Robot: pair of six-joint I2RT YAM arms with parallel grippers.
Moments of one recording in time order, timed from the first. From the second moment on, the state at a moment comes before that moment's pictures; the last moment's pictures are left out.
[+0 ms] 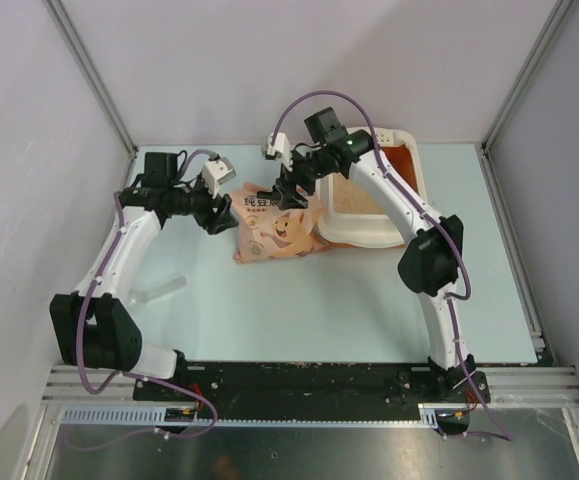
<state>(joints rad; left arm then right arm) -0.08 1.44 1.29 -0.70 0.74 0.65 0.57 2.18 2.28 -0.94 -0.69 -0.72</state>
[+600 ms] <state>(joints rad) -0.08 1.39 1.23 -0.65 0.74 0.59 0.56 2.15 2.23 -0.84 -0.68 -0.68</state>
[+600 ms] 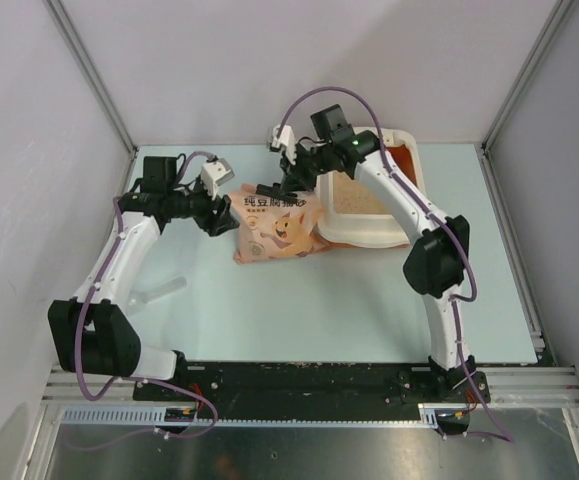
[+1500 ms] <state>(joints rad) -0.13 1.49 1.30 -0.61 0.68 0.52 0.23 1.57 1.13 -1.21 -0.72 -1.02</state>
